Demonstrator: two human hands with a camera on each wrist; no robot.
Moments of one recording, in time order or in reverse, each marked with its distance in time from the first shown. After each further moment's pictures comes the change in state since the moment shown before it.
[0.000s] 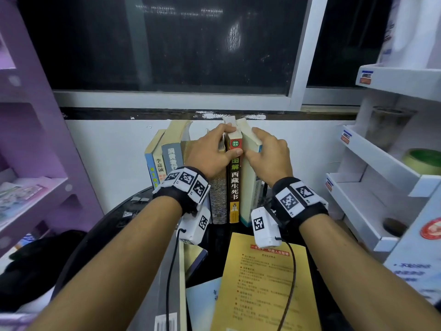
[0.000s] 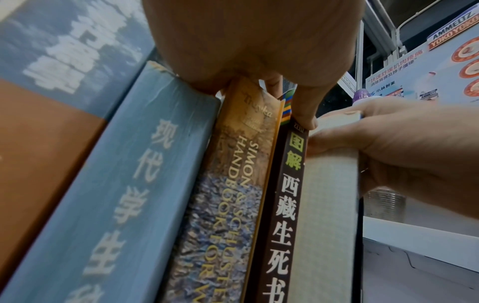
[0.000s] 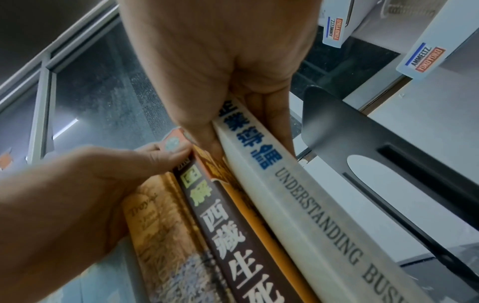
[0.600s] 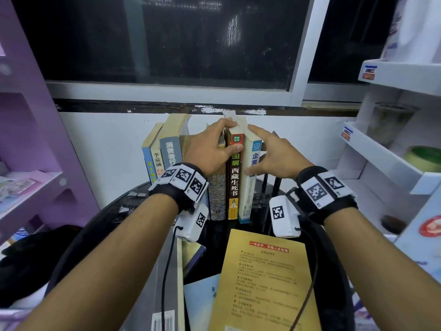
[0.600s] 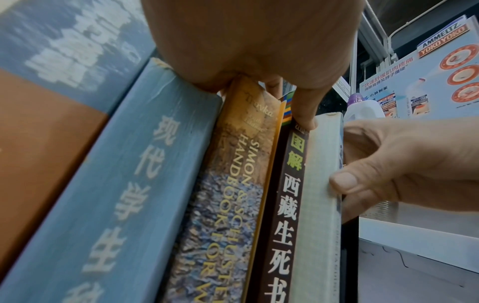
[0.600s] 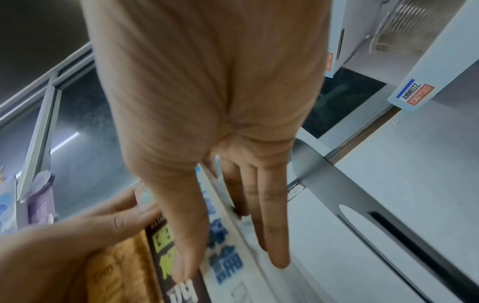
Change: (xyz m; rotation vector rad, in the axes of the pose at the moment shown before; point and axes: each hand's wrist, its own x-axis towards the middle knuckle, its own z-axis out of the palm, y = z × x) left_hand -0.005 0.001 -0.001 -0.028 -0.005 0.037; right_hand 0.012 0.021 -0.026 0.038 -0.443 -0.035
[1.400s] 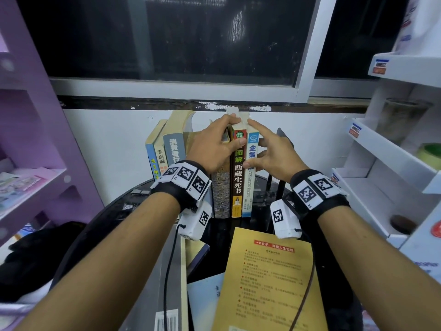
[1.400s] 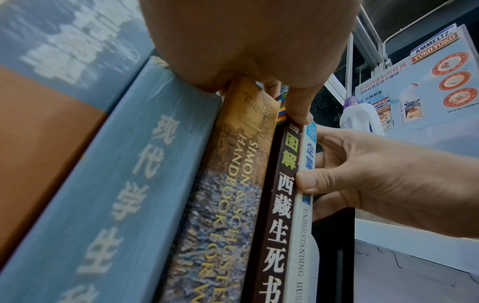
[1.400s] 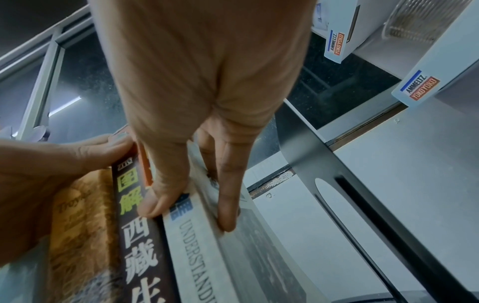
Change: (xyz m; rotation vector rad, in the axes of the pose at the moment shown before) left_hand 0.000 -0.003 0.000 0.016 0.020 0.025; right_hand 0.012 0.010 0.027 0.271 0.058 -0.114
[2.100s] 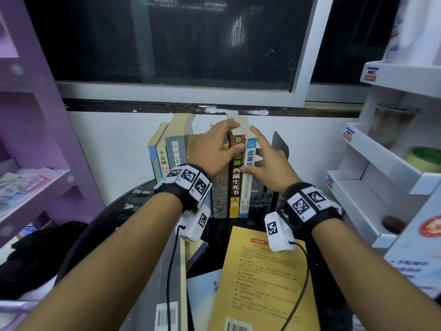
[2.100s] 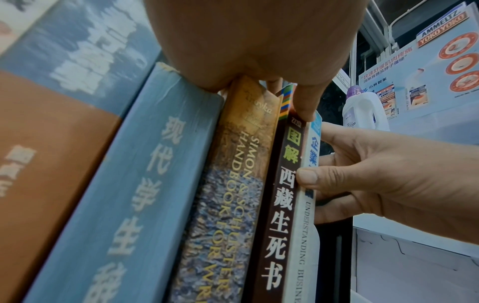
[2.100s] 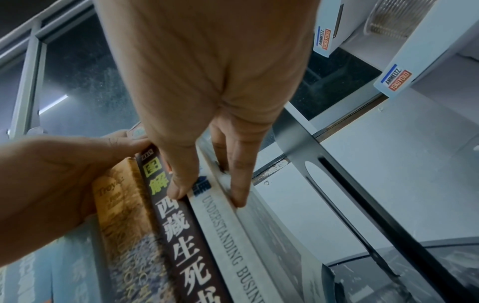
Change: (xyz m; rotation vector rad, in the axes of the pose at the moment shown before) left_hand -0.003 0.002 0.002 0.028 -0.026 0.066; right_hand -0.019 0.001 0.011 -0.095 0.048 0.016
